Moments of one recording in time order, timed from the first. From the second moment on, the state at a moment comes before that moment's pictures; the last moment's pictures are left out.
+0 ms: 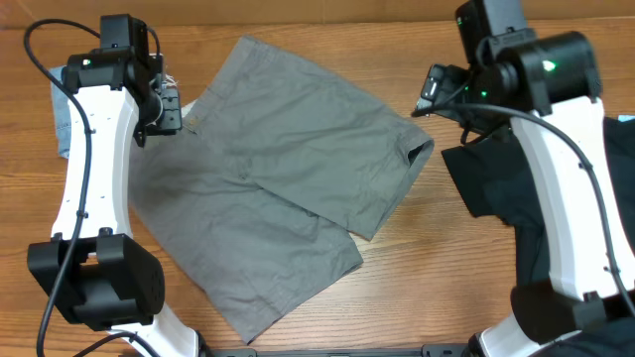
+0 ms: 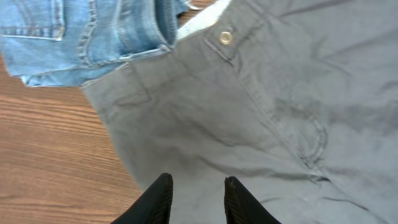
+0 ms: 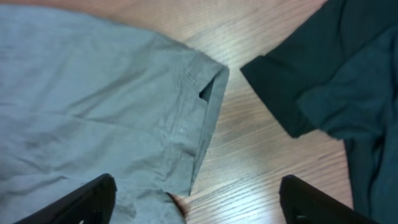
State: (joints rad) left arm 0.08 1.85 1.80 -1.23 -0.10 -0.02; right arm 0.26 1.78 2.11 -1.58 0.09 0.61
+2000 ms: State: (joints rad) left arm 0.07 1.59 1.79 -1.34 -0.07 0.01; right arm -0.13 2.06 1.90 -1.02 -0.16 0.40
